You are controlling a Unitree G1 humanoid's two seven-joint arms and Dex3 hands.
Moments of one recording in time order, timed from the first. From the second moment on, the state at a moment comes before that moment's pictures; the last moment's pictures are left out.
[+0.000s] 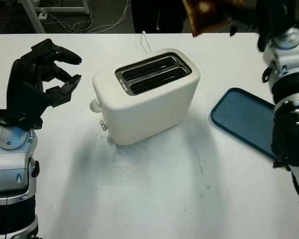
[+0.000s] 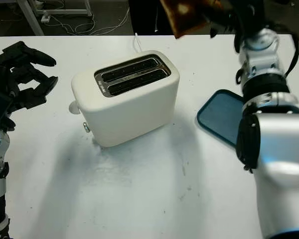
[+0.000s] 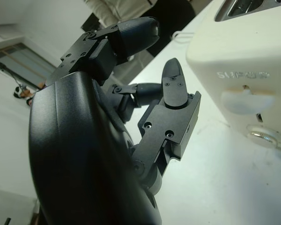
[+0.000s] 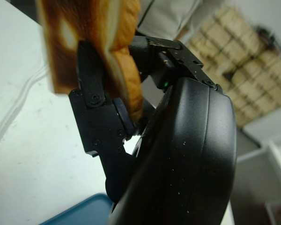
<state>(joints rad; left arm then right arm) -0.28 0.36 0.22 -0.38 0.03 0.27 -0.15 -1.28 -0.43 -0.14 1.28 -0.07 -0.14 0.10</state>
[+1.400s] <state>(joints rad) -0.27 0.36 0.22 -0.35 0.04 0.22 -0.15 -1.25 -0.33 -0.21 1.31 -0.02 -0.04 -0.05</state>
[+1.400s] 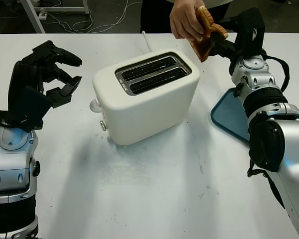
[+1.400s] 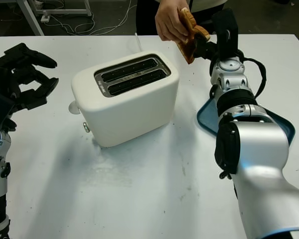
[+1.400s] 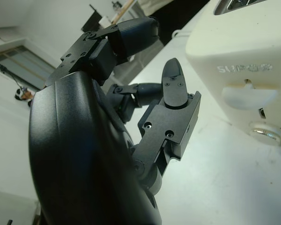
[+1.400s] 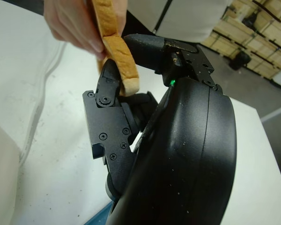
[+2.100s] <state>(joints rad) -0.27 0.36 0.22 -0.36 0.03 0.23 -0.15 -1.20 -0.34 -0.13 1.31 -0.09 -0.12 0.05</state>
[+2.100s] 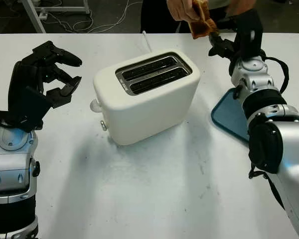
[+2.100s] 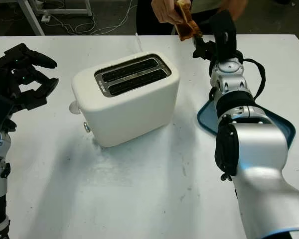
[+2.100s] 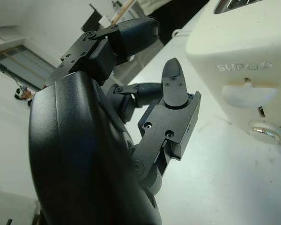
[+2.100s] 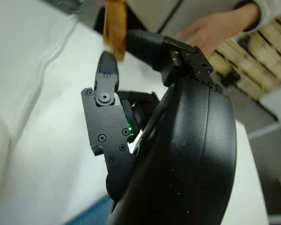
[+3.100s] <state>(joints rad) 0.21 0.07 0.19 -0.57 -0.02 0.10 0.00 -0.06 -0.08 -0.11 0.02 0.26 -0.18 0.29</state>
